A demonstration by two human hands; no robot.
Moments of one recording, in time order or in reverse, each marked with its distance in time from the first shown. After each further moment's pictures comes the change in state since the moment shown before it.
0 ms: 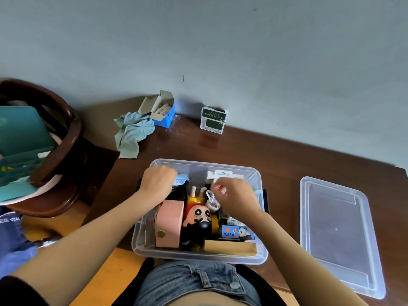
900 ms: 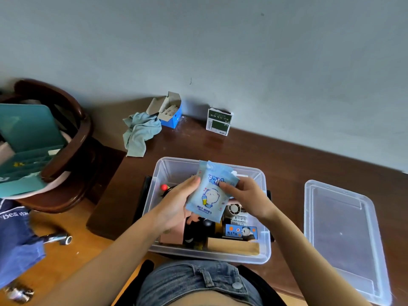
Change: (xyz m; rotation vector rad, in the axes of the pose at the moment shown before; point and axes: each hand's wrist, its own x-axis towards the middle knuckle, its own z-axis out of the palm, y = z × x) left_hand -0.056 0.043 -0.022 -2.248 -0.530 -0.145; right_hand -0.013 0.006 -0.019 0.978 -0.263 0.046
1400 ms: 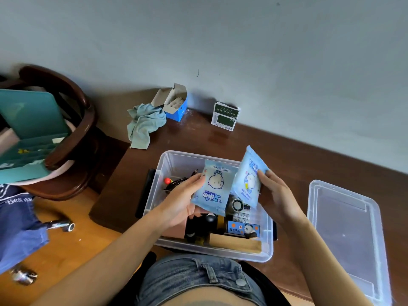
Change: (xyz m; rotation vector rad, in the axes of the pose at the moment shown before) left_hand 0.004 -0.010 -0.008 -0.008 0.008 0.014; right_hand -0.006 0.017 -0.037 0.507 0.168 0.032
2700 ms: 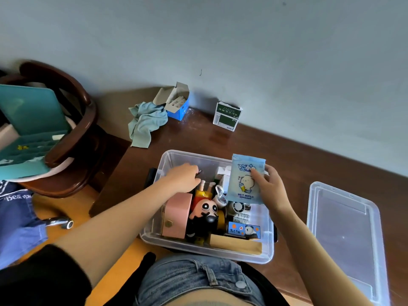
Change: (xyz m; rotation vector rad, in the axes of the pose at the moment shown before) left_hand 0.071 0.025 -0.044 1.769 0.233 -0.059; right_hand 0.011 0.000 0.019 -0.477 0.351 -0.091
